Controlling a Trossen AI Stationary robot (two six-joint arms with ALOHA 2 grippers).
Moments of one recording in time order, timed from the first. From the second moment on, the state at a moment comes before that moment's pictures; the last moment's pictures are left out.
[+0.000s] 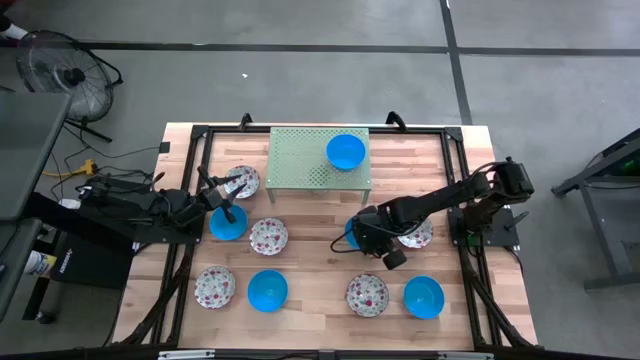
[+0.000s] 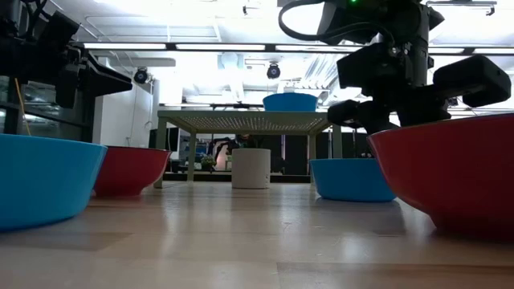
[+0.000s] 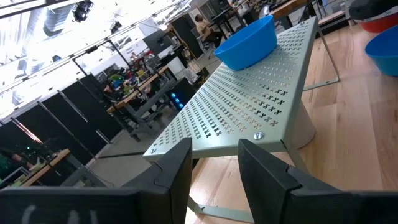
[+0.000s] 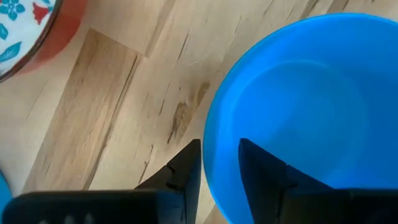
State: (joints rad) left arm -0.26 0.02 0.05 -0.01 -0.86 0.57; right arm 0.17 1.67 1.00 -0.66 -0.11 -0.29
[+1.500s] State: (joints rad) left arm -0.26 0.02 0.04 -0.01 -0.86 0.57; right arm 0.18 1.68 1.59 -1.24 0.10 -0.18
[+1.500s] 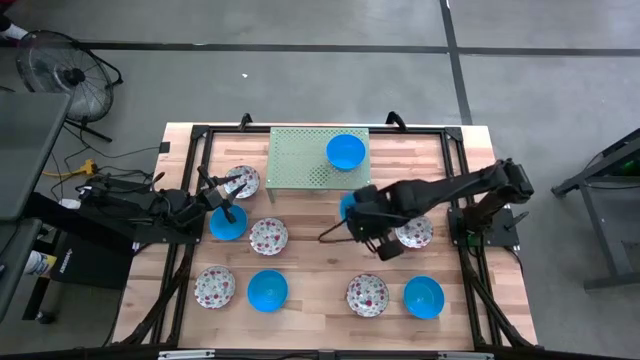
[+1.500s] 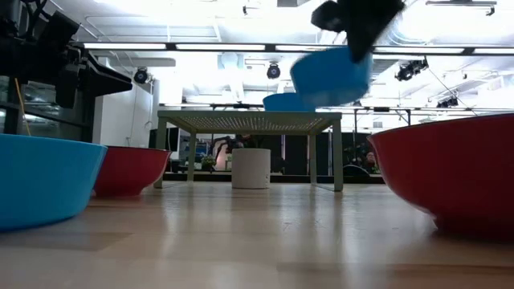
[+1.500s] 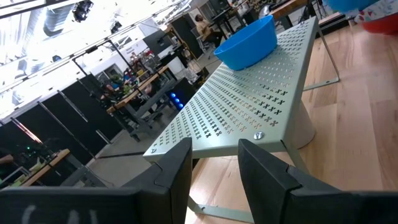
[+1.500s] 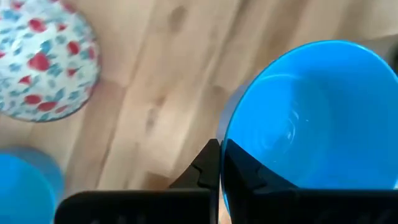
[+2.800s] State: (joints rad) left arm -0.26 0.02 0.05 -0.01 -0.86 0.57; right arm -0.22 1.74 1.79 -1.13 0.14 -0.24
